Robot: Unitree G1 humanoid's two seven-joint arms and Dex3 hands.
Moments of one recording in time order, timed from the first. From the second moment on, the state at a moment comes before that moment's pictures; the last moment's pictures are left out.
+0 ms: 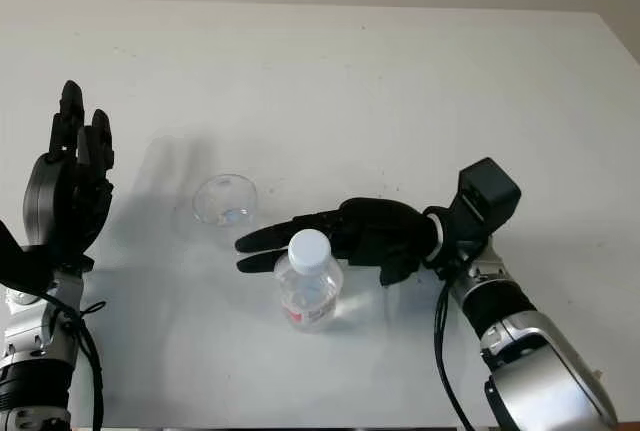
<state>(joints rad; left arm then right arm) -0.33 0.28 0.34 0.37 -0.31 -0.28 -0.31 -0.68 -0.45 0.45 0.87 0.84 -0.39 1.61</state>
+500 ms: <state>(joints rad) -0.34 0.28 0.33 0.36 -0.31 -0.28 -0.29 -0.73 -0.45 0.54 0.86 0.73 -0.30 1.61</state>
